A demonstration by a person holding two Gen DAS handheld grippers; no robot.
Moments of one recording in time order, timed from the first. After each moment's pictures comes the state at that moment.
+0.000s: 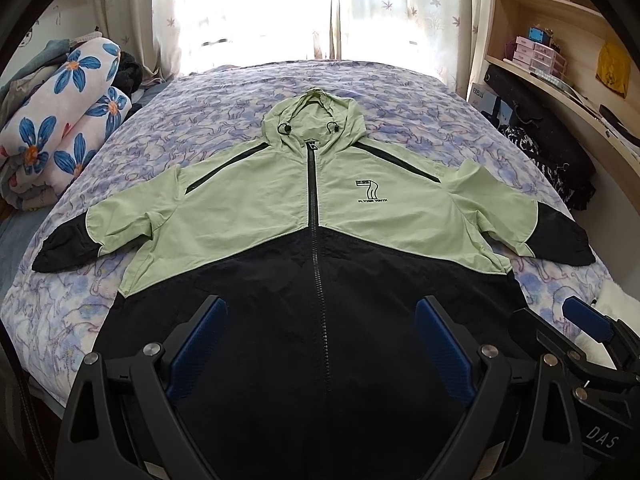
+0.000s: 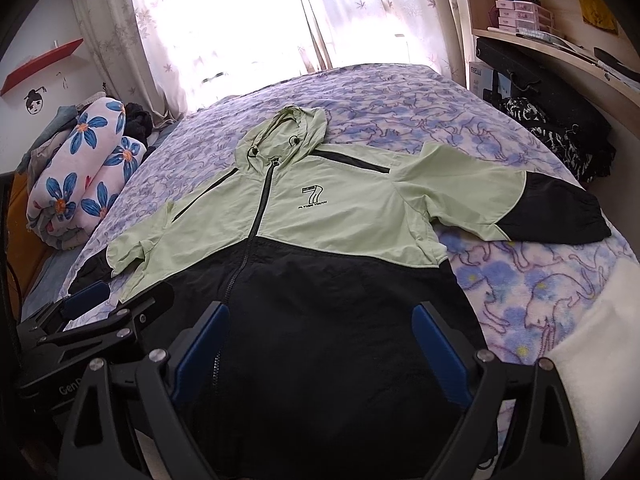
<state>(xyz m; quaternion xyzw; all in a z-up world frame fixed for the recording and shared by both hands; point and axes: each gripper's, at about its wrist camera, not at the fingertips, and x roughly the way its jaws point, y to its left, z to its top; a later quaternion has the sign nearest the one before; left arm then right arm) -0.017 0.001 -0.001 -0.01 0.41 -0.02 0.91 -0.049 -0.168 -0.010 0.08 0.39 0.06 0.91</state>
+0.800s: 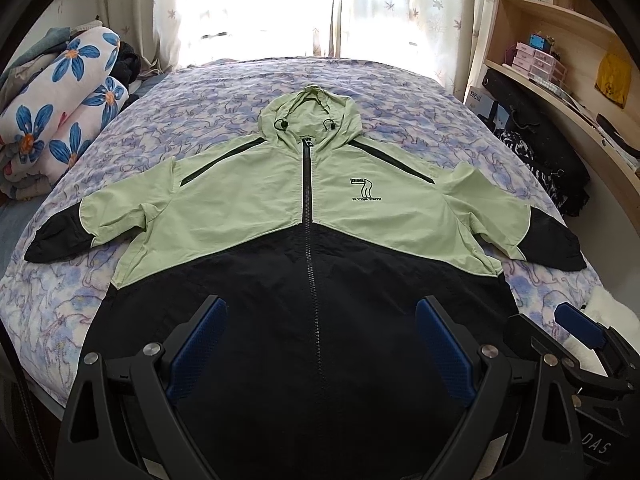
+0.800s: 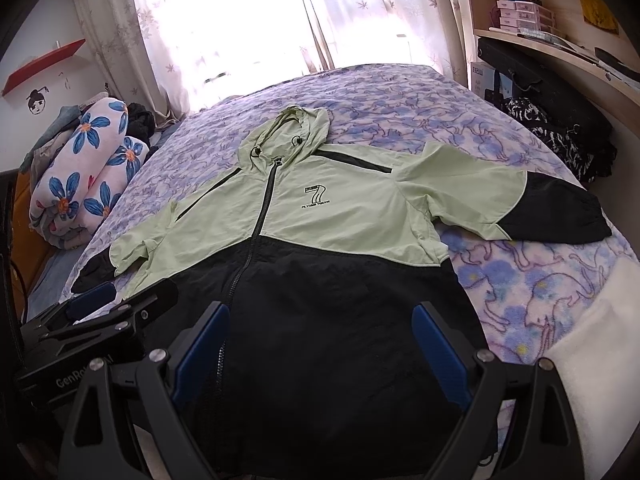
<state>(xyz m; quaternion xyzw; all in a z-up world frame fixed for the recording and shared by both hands) -0.018 0.004 0.000 -0.03 0.42 -0.03 0.91 -0.051 -0.170 -0.008 0.08 0.40 0.06 0.91</state>
